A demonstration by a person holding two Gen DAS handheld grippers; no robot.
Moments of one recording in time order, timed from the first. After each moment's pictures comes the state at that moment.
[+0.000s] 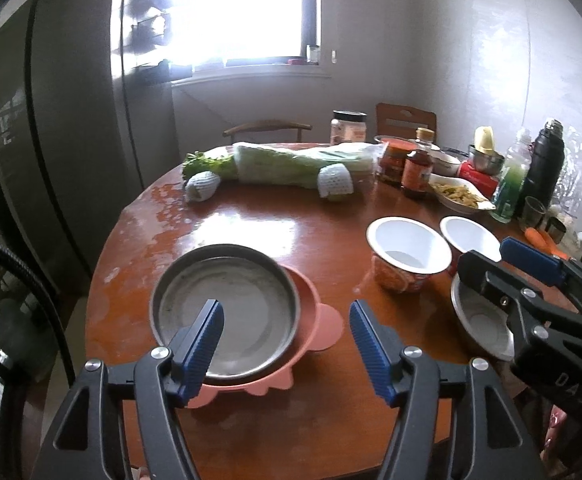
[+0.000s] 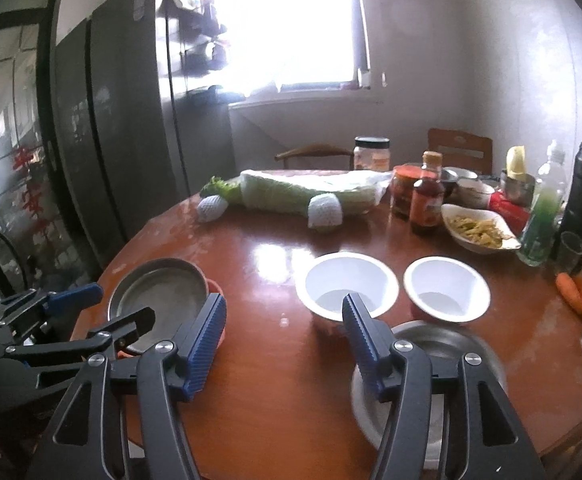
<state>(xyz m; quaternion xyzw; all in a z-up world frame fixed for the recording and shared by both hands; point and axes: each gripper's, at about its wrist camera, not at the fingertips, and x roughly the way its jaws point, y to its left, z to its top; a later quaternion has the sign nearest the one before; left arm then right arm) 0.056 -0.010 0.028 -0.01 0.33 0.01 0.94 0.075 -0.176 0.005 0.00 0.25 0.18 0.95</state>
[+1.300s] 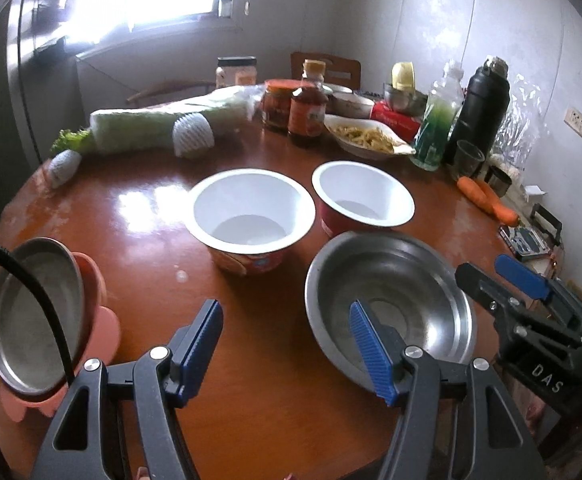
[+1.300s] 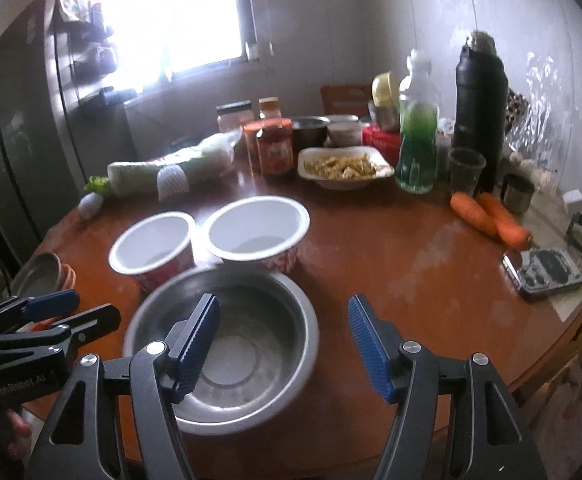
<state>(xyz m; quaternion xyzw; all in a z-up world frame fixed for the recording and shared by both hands) 0.117 -0.139 -0.016 -0.01 0.41 -0.12 0.90 0.088 -0.324 -0.047 0.06 0.31 0.03 0.95</state>
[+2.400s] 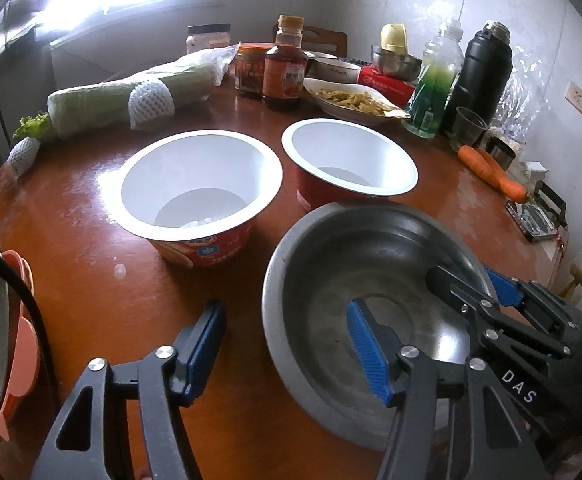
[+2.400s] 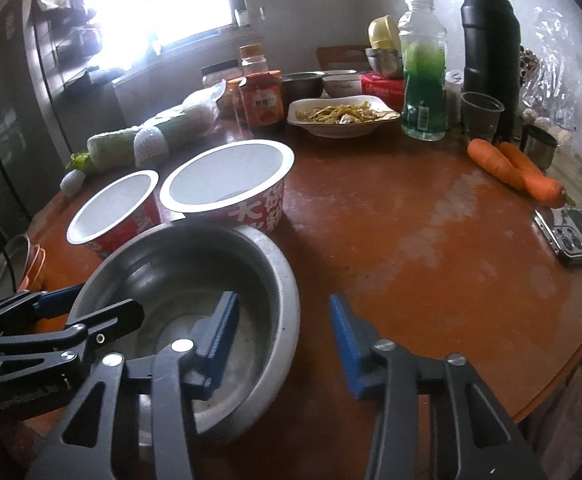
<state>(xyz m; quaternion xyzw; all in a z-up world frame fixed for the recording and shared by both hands) 0.146 -0.170 -0.055 0.01 0.44 -0.14 0.88 0.121 -0.335 -0.097 0.08 0.36 0.04 0.93</state>
